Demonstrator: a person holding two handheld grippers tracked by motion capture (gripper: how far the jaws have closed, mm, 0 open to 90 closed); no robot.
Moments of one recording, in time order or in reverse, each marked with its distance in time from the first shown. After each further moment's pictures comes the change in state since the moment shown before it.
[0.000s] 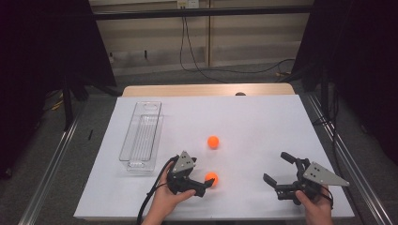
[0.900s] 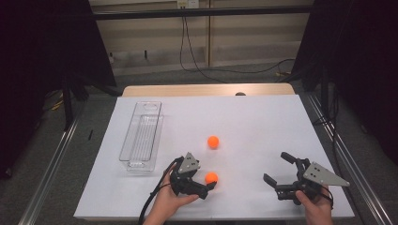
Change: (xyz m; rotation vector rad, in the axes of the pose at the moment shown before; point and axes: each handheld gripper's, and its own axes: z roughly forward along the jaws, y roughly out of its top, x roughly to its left) left arm -0.006 0.002 0.006 0.079 -0.009 0.032; right arm 0.000 0.000 0.000 0.000 0.000 -0.001
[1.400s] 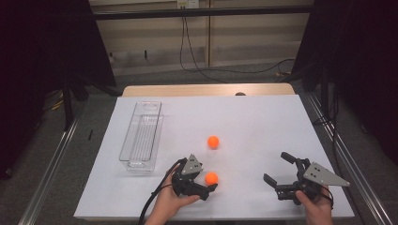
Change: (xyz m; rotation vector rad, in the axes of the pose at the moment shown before) left arm -0.003 -0.001 0.004 0.035 -0.019 0.022; right arm 0.000 0.000 0.000 0.000 0.000 0.000
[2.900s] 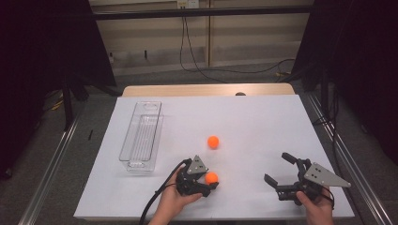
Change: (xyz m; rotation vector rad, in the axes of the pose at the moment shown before) left arm -0.001 0.000 0.013 0.059 -0.022 0.015; right arm 0.000 0.000 -0.002 0.002 -0.005 -0.005
